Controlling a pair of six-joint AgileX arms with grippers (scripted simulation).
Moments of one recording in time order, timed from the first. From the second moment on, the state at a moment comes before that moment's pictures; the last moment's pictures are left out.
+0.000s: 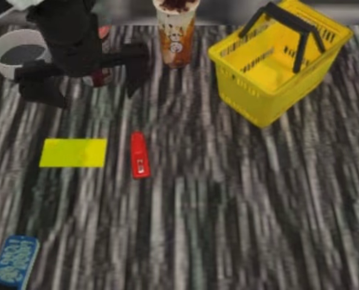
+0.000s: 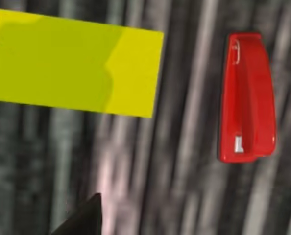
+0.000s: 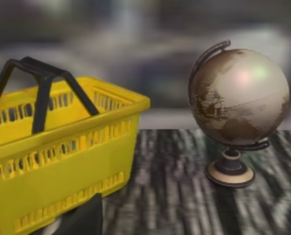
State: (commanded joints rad) left arm -0.39 1.95 1.74 -1.18 0.00 -0.50; right arm 0.00 0.00 0.00 0.00 0.00 0.00
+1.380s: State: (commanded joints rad) left arm -0.46 2.35 1.83 -1.05 0.00 -0.60; right arm 0.00 0.00 0.00 0.00 0.00 0.00
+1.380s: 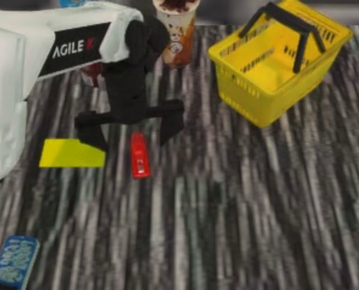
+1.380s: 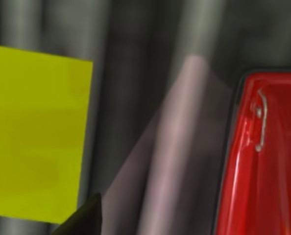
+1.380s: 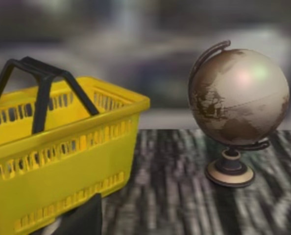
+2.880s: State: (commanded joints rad) left arm -0.46 2.36 1.80 -1.02 0.00 -0.60; right arm 0.00 0.00 0.00 0.00 0.00 0.00
